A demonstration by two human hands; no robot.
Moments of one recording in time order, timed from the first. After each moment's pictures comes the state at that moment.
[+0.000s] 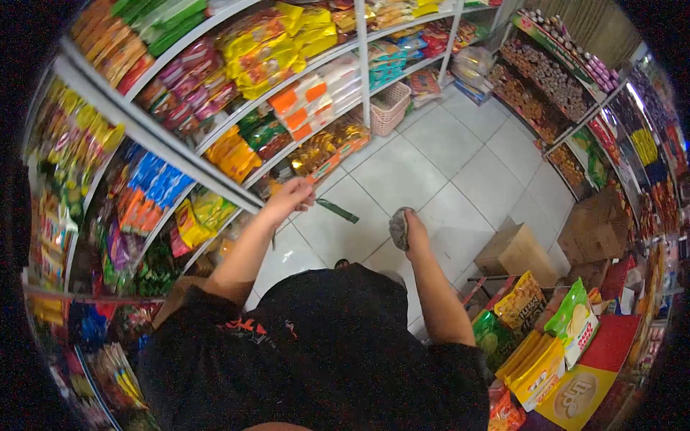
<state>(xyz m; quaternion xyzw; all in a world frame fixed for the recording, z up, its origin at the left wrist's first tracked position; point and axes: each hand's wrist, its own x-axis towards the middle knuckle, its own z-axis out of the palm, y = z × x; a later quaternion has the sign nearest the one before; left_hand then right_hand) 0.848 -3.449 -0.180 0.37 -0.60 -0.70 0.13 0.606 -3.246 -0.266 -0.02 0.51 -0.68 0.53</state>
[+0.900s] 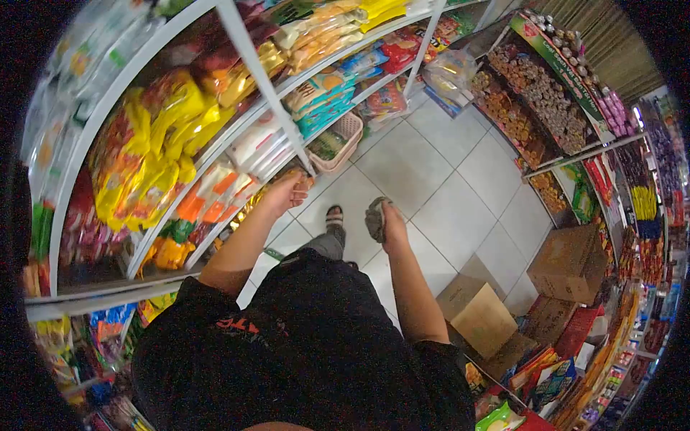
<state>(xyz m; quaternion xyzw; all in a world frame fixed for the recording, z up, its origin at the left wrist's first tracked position) 0.440 -3.755 -0.274 0.44 -0.38 -0.81 0.10 0.250 -3.540 -0.273 0.03 0.52 -0.68 0.51</state>
